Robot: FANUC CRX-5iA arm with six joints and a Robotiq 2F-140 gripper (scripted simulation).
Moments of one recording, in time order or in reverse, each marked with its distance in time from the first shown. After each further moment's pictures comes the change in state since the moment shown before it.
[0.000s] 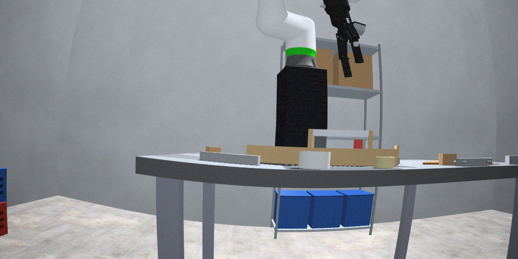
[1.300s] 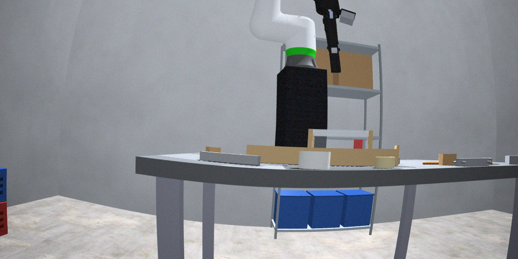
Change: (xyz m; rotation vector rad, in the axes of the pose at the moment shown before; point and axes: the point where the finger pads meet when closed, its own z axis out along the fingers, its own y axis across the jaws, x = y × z) arm -0.100 0.136 0.020 -0.009 -0.108 0.127
